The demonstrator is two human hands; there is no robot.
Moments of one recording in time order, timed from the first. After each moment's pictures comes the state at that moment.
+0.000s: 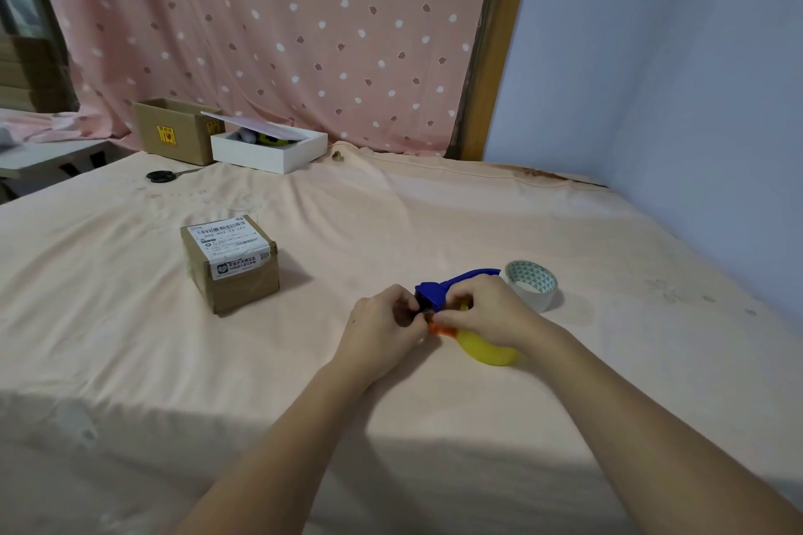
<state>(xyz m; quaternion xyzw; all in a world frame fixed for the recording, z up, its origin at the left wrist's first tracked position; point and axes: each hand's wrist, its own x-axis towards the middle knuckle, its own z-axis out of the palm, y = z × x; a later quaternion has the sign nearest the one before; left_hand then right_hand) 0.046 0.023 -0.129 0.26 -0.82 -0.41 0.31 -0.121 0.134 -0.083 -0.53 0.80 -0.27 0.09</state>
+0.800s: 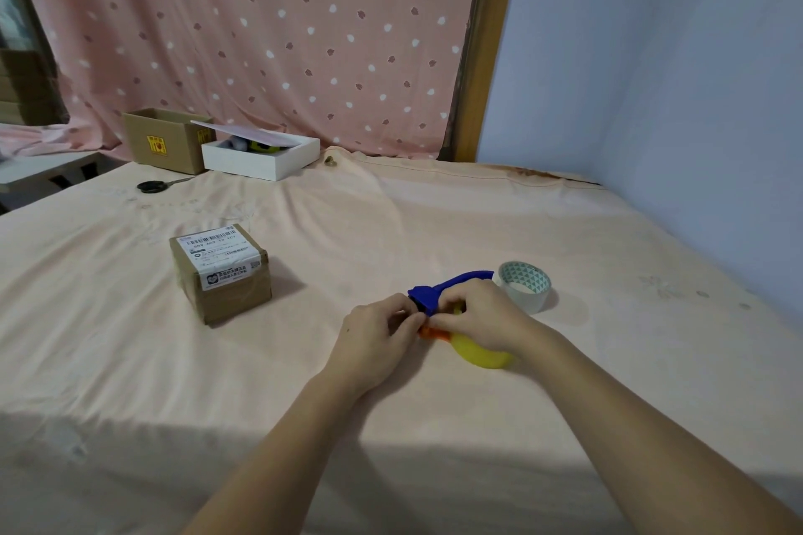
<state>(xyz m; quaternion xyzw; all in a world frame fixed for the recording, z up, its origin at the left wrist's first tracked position) 0.050 0.025 -0.126 0.23 -0.84 -0.38 0.30 -0.123 0.135 -0.086 -0.53 0.80 -0.27 0.09</state>
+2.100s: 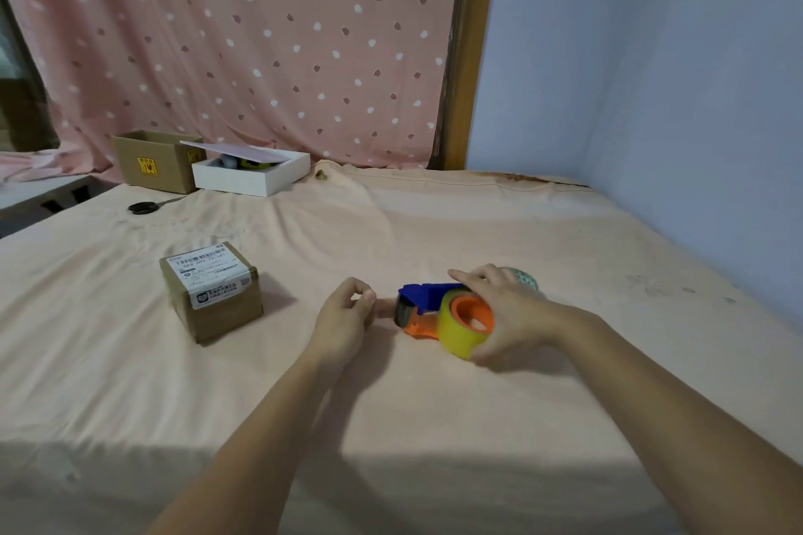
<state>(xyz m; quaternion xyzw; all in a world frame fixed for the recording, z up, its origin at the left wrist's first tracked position) 0.048 0.000 -0.107 0.27 -0.70 -0.59 0.30 -0.138 0.183 -0.046 -0.54 0.83 -0.07 0.07</state>
